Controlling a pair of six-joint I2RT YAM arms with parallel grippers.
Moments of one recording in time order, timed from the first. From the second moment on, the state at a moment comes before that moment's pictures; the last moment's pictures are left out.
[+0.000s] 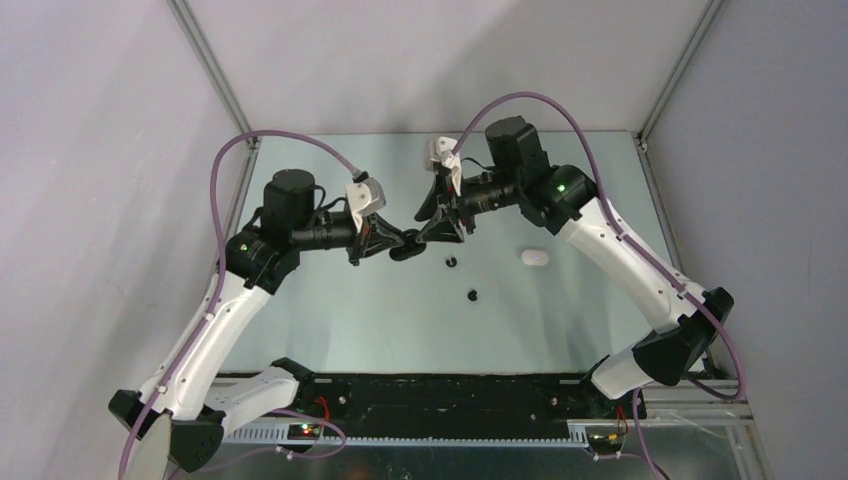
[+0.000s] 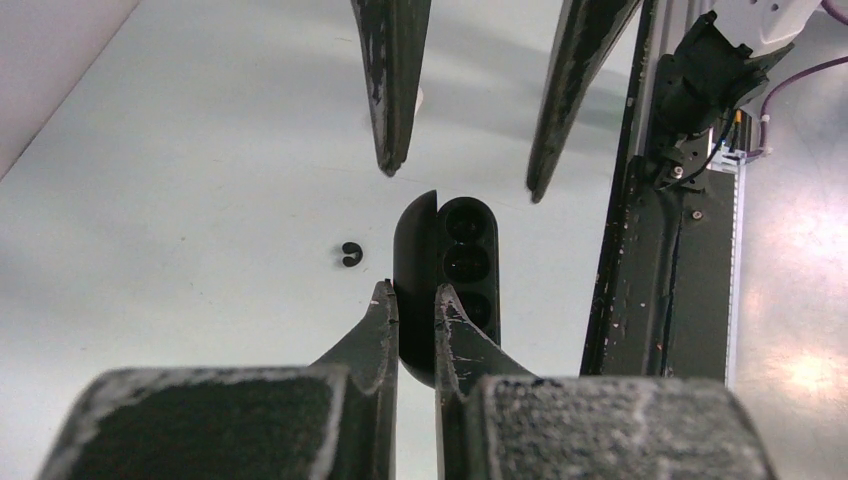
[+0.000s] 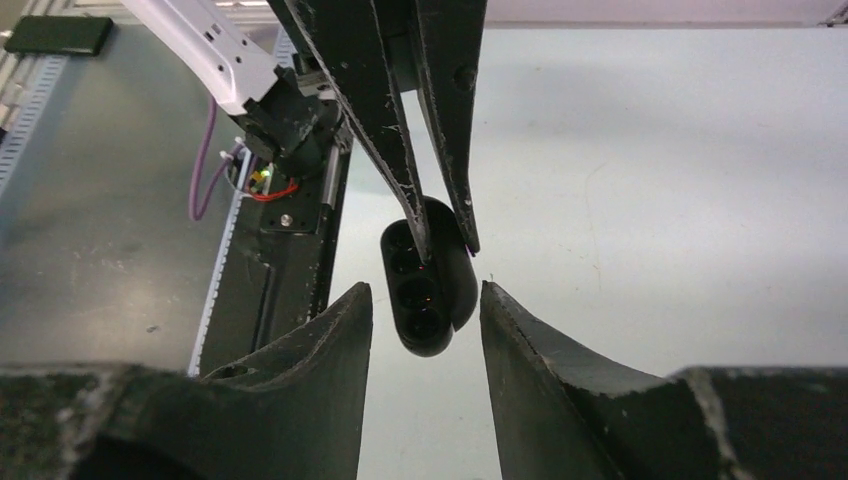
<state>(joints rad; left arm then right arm) -0.45 1.02 1.19 -0.61 0.76 0.32 0.72 1.51 1.70 -0.66 -0.89 -0.35</state>
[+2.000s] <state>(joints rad) -0.42 1.17 1.34 -0.81 0.83 0.11 0.84 1.48 1.60 -0.63 -0.59 -0.61</state>
